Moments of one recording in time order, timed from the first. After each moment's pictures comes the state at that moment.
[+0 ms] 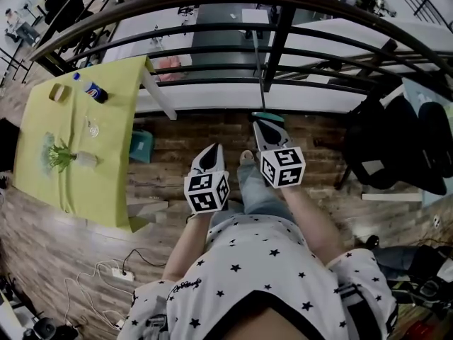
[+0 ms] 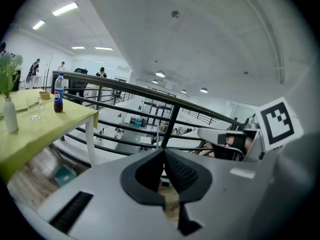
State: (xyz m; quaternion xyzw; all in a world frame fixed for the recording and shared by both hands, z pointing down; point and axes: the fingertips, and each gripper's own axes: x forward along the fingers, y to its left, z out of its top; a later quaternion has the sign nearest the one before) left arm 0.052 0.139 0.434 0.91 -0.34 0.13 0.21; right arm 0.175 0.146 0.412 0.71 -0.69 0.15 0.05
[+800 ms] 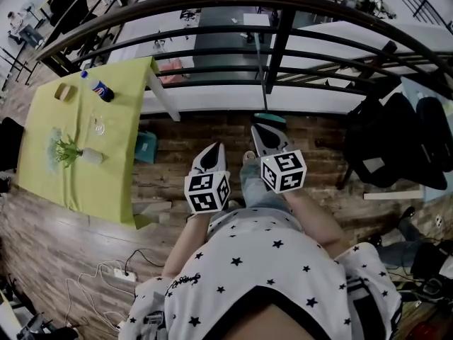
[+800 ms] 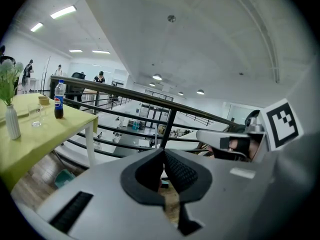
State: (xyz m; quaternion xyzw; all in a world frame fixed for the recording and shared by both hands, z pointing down) left arm 0.035 0.152 0.412 0.92 -0.33 0.12 0.19; right arm 0.139 0.165 0.391 0.69 -0.71 0.14 0.04
